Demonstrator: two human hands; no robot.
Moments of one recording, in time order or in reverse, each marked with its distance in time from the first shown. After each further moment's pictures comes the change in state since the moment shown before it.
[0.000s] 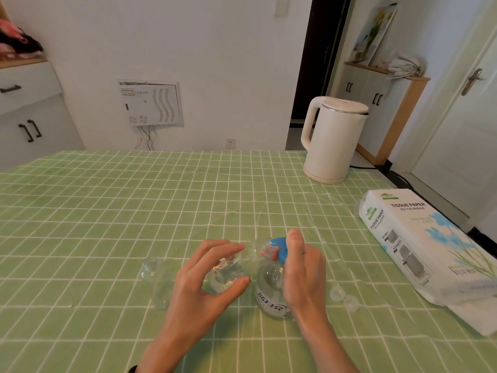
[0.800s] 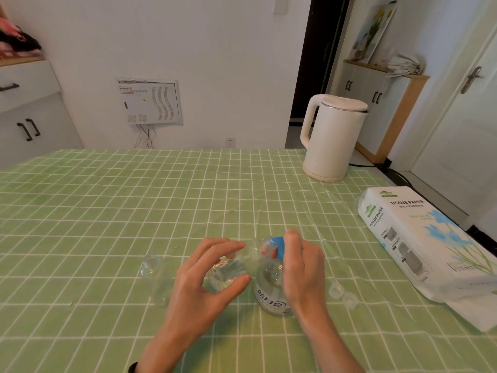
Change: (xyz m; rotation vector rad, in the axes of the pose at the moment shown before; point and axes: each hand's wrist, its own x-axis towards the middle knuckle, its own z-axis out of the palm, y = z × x) left_hand 0.000 0.000 0.001 0.006 -0.006 0.008; right_hand 0.001 -0.002 -0.002 0.012 -0.035 0.017
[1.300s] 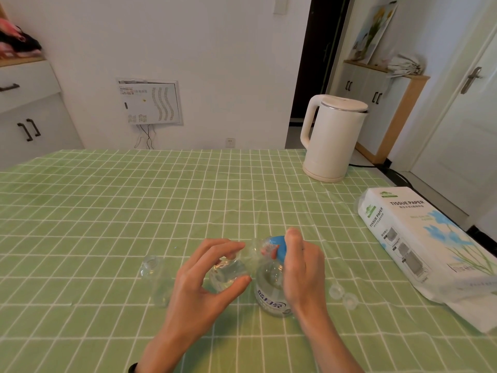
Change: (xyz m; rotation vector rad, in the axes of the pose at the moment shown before) left_hand 0.000 -0.001 0.001 0.000 0.000 -0.009; right_hand 0.001 0.000 0.000 0.003 0.001 -0.009
